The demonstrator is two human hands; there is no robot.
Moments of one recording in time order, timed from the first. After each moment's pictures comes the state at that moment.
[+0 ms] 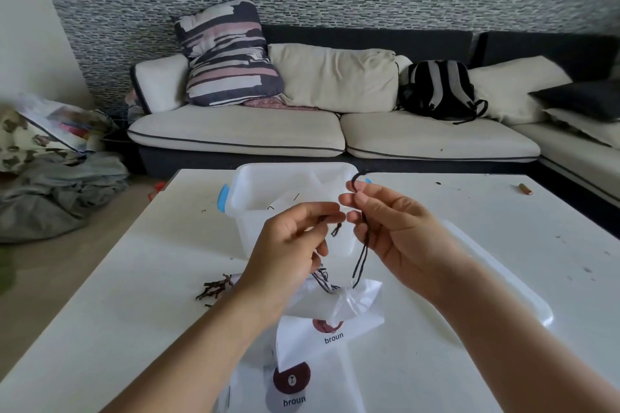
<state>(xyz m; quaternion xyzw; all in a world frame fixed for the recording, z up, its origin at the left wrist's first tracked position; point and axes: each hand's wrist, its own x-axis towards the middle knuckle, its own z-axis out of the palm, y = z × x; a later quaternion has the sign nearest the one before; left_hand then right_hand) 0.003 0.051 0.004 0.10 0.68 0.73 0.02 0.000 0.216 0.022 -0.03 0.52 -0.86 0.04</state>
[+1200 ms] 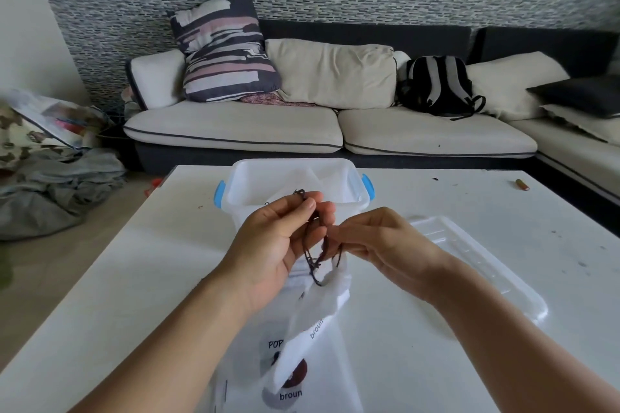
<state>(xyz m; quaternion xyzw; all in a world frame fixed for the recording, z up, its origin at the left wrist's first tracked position) -0.005 0.043 0.014 0.02 0.49 0.87 0.12 0.004 0.221 0.010 -0.12 0.72 -0.67 0.11</state>
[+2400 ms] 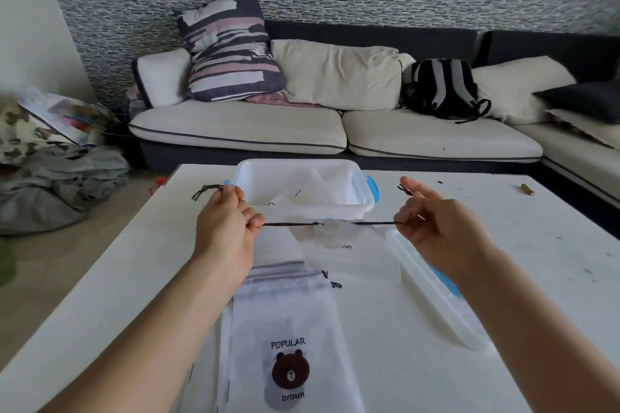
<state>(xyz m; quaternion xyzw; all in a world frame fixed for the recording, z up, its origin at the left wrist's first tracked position) -0.048 0.009 0.000 -0.14 0.44 0.88 -0.09 -0.023 0.262 0.012 0.15 0.46 -0.87 -0.07</state>
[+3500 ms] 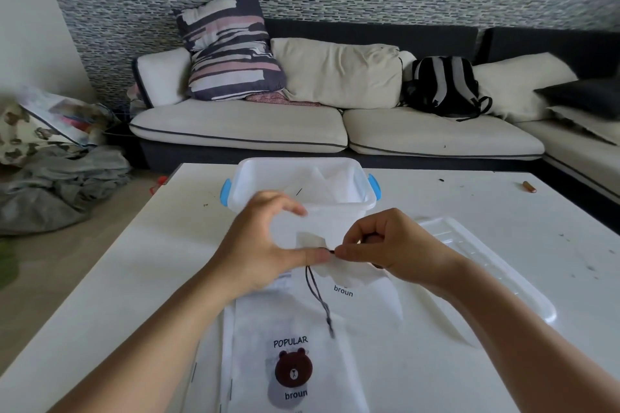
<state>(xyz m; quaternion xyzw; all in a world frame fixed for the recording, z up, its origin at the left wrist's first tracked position) -0.023 0.005 -0.008 0.14 0.89 0.44 -0.06 0.002 0.224 0.012 -0.08 0.86 -0.50 0.09</state>
